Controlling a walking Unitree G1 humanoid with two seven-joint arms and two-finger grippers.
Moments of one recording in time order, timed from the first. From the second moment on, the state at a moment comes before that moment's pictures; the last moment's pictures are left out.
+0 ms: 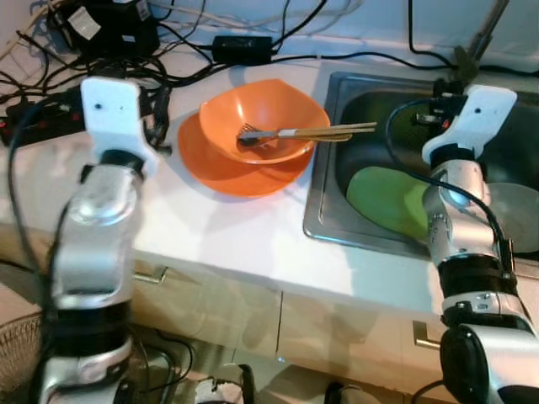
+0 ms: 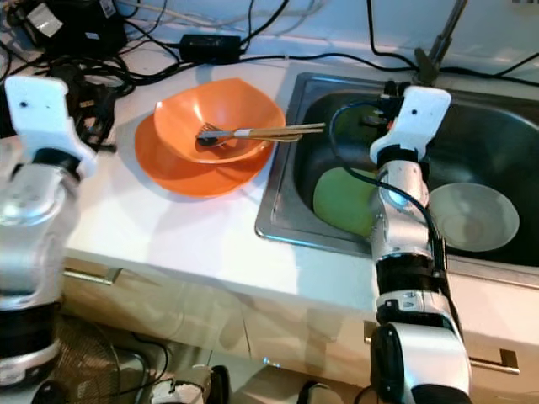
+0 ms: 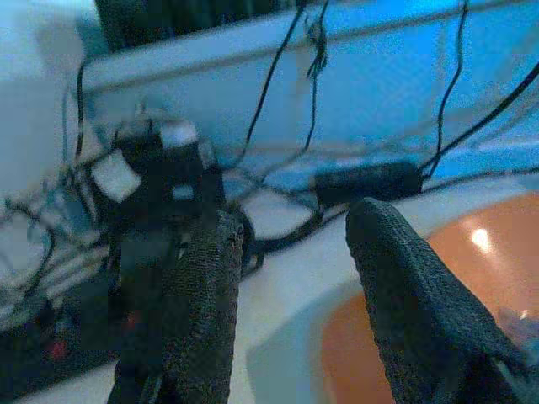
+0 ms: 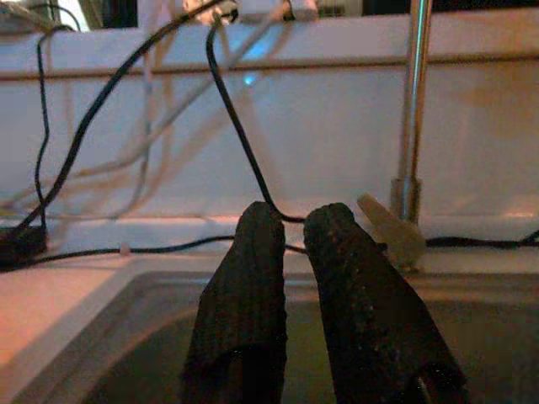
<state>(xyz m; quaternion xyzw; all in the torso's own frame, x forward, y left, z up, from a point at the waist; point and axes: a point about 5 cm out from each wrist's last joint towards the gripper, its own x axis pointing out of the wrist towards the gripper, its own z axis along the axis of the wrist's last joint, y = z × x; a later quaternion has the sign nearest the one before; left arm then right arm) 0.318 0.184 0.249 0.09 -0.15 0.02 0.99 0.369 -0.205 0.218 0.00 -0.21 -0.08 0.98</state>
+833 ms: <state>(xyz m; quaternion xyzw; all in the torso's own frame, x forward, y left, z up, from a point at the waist) 0.337 0.150 0.247 0.10 -0.22 -0.02 0.97 0.366 -0.184 0.206 0.02 -0.19 -0.04 0.98</state>
